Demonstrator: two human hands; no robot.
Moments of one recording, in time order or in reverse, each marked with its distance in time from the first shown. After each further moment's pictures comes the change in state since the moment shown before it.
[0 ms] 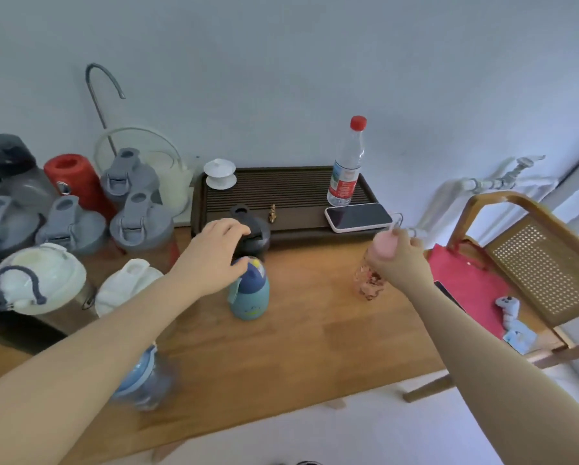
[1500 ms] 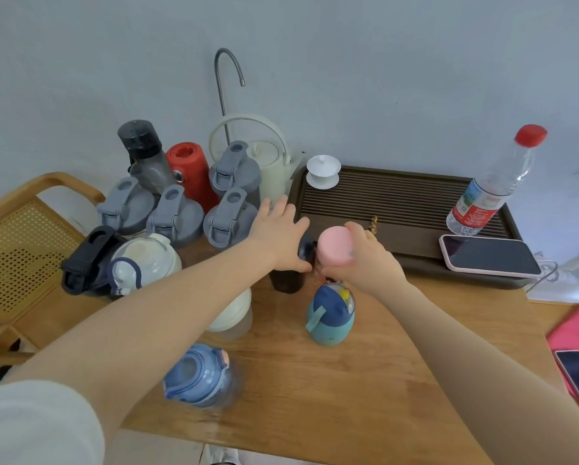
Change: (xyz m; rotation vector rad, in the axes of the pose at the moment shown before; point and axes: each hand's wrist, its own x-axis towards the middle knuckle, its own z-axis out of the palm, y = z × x) left_hand 0.061 -0.061 -0.014 0.565 -0.247 -0.203; right_hand 0.010 -0.160 0.113 -0.178 -0.431 -0.553
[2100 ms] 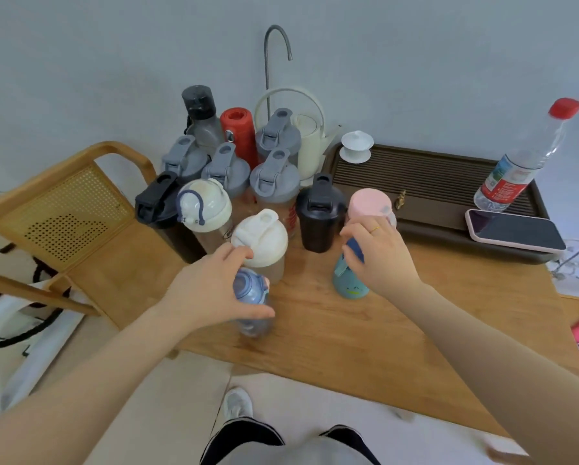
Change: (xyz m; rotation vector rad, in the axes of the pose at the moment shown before) left_hand -0.217 -0.012 0.037 -0.530 0.042 -0.271; right_hand -0.074 -0.003 0.039 -0.185 0.333 -0.594
